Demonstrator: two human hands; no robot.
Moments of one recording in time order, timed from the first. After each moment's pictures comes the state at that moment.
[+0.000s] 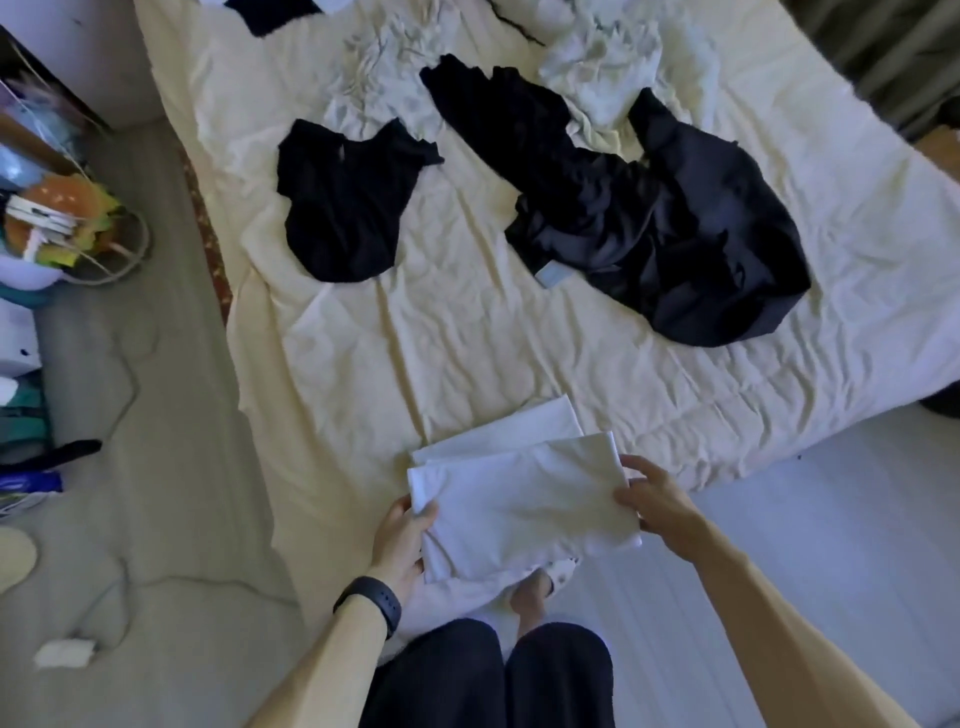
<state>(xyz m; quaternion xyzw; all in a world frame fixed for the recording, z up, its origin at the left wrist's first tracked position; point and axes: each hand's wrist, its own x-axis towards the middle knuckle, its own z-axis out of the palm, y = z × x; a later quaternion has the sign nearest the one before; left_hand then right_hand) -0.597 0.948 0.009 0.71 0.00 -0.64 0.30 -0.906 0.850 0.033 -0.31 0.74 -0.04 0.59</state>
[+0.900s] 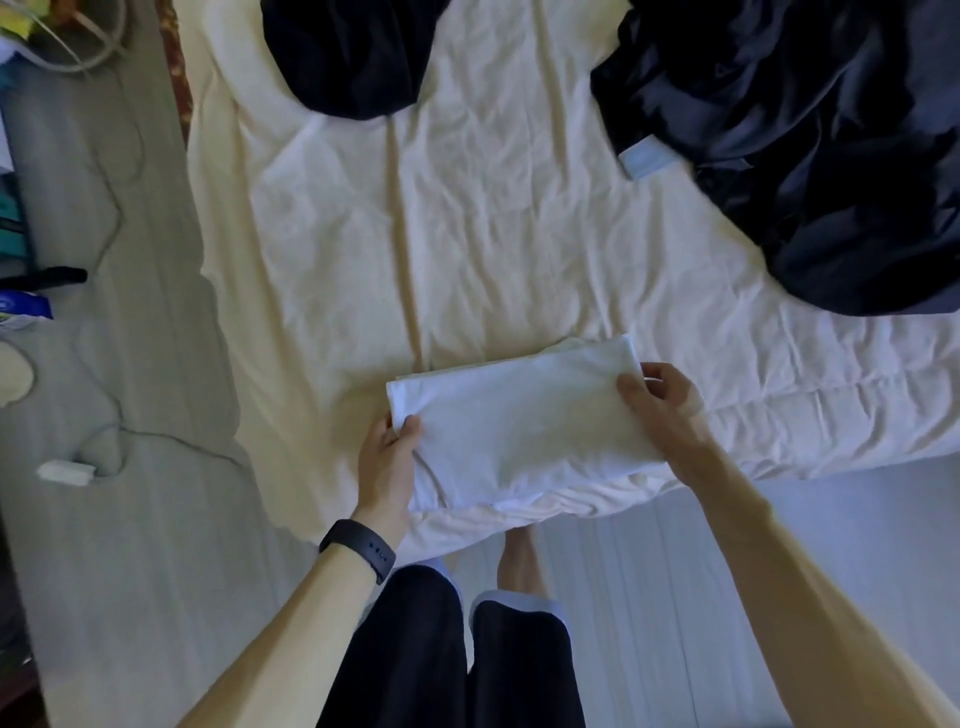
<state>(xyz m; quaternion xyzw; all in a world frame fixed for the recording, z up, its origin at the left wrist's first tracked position) -0.619 0.919 -0.063 0.78 0.03 -0.50 0.37 -0.887 0.769 -0.083 -0.43 0.72 -0.07 0.54</state>
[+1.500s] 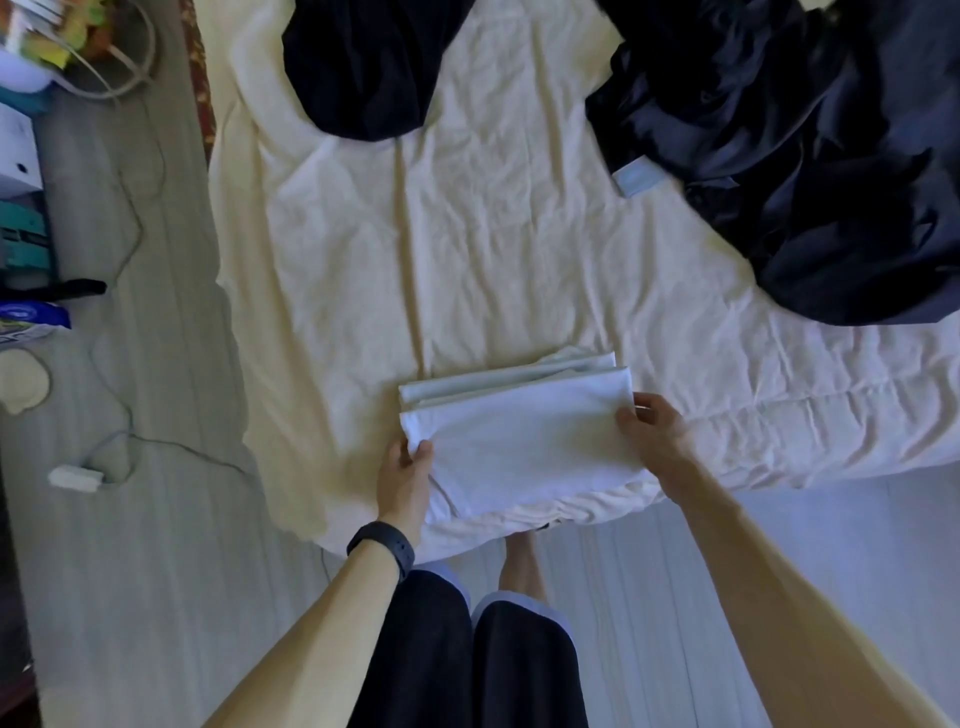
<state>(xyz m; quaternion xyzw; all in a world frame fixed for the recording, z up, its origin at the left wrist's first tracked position) -0.643 0.929 -0.067 0.81 0.00 -0.49 0.31 -0.896 0.787 -0.098 -0.37 0.74 -0.04 0.57</state>
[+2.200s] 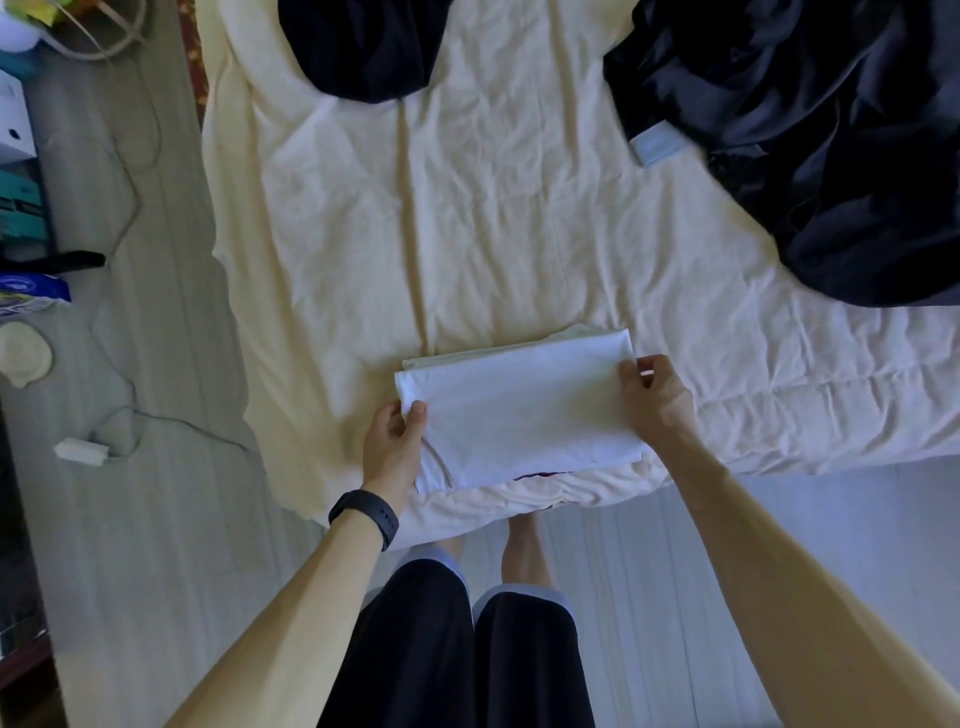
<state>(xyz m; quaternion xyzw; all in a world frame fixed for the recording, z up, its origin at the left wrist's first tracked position) -0.621 0.929 -0.082 0.82 -0.01 -0.48 0.31 -0.877 0.776 -0.107 -0.49 0.75 0.03 0.44</state>
